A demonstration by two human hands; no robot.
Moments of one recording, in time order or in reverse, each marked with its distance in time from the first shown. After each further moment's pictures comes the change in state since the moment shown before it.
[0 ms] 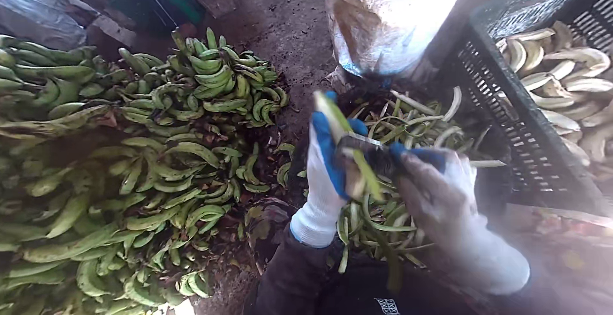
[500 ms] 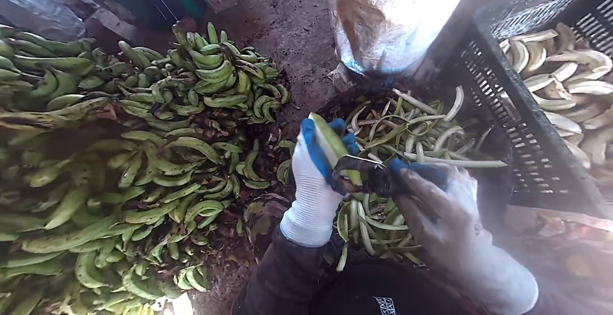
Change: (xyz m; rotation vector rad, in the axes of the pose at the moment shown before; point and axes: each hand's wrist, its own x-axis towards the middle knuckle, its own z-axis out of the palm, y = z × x) left_hand -0.001 0.017 0.003 -0.078 0.280 -0.160; right_hand -0.017 -0.011 -0.007 0.016 -0.033 -0.053
